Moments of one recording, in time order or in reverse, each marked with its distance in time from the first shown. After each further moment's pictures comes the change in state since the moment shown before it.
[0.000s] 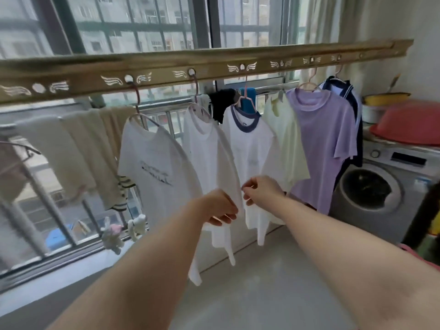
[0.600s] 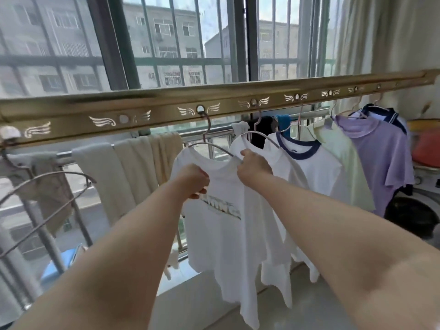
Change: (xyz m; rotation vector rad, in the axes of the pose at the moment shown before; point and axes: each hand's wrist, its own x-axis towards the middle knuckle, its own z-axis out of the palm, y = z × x) left_hand -0.014 -0.084 -0.249 -0.129 0.486 0.107; right_hand 0.082 -0.216 0.113 -0.275 0.234 -0.148
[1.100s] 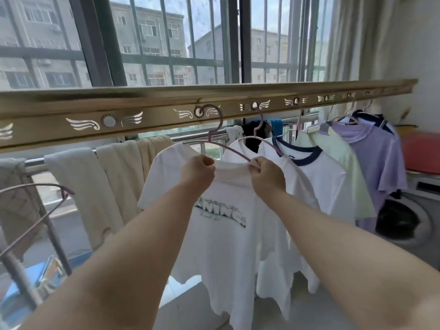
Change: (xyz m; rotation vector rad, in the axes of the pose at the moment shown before) left_hand 0.060 0.004 0.009 -0.172 0.177 0.240; right_hand 0.020 0.022 0.023 0.212 0.288 -0.027
